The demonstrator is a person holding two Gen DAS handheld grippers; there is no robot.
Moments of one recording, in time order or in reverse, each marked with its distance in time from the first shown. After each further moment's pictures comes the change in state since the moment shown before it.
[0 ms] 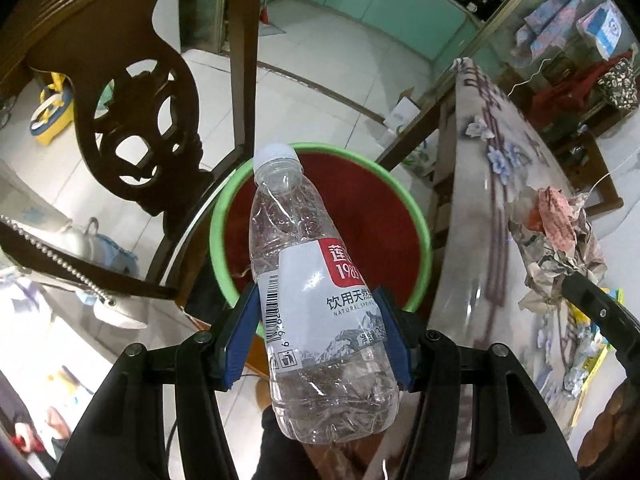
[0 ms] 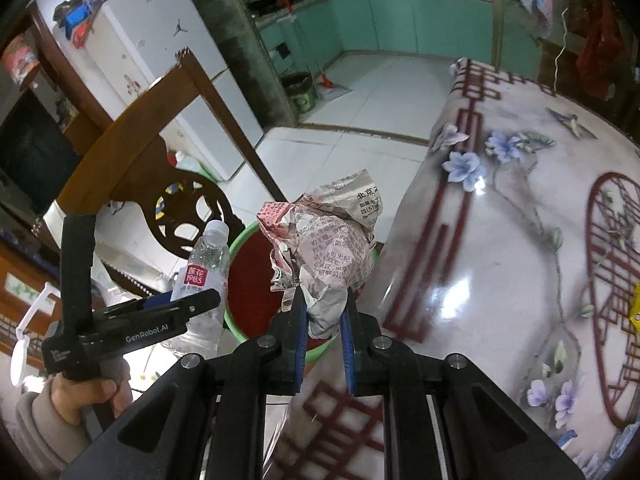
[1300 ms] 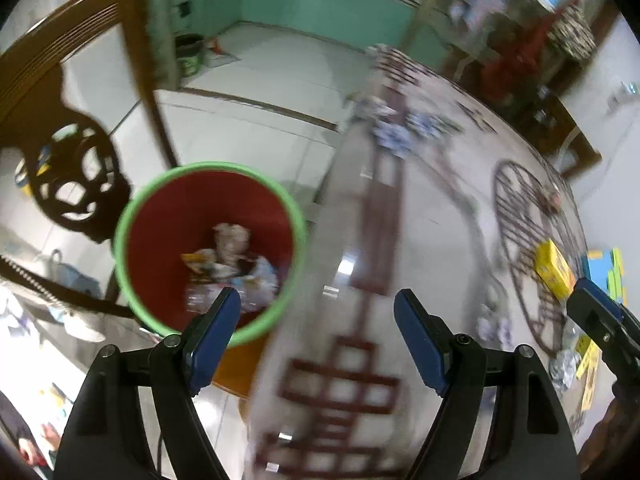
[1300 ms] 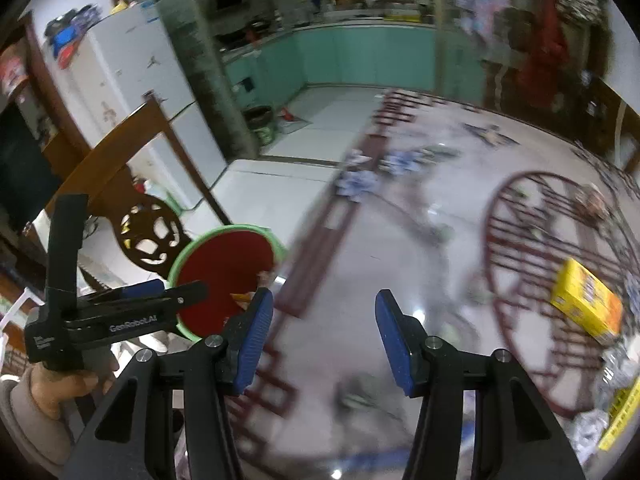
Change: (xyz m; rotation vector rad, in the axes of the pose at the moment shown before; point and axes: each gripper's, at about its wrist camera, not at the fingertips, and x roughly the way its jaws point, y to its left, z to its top) left arm -0.016 -0.152 -0.037 0.168 -0.075 -0.020; right arm -0.101 -0.099 -0.047 0.039 -0.142 -0.136
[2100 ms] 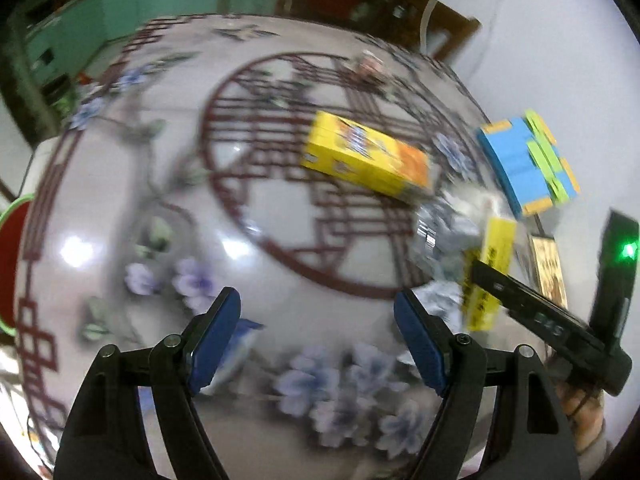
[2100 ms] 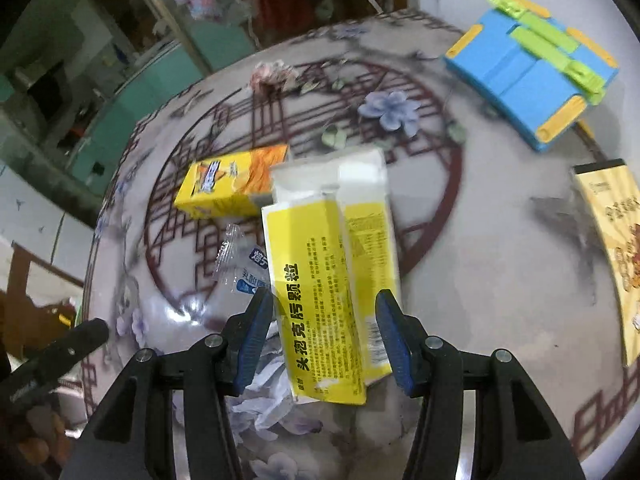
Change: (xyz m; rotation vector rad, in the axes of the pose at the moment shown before) left arm 0.029 -0.300 -0.101 0.341 0.123 -0.193; right arm -0.096 -0.341 -0.153 0.570 0.042 -0.218
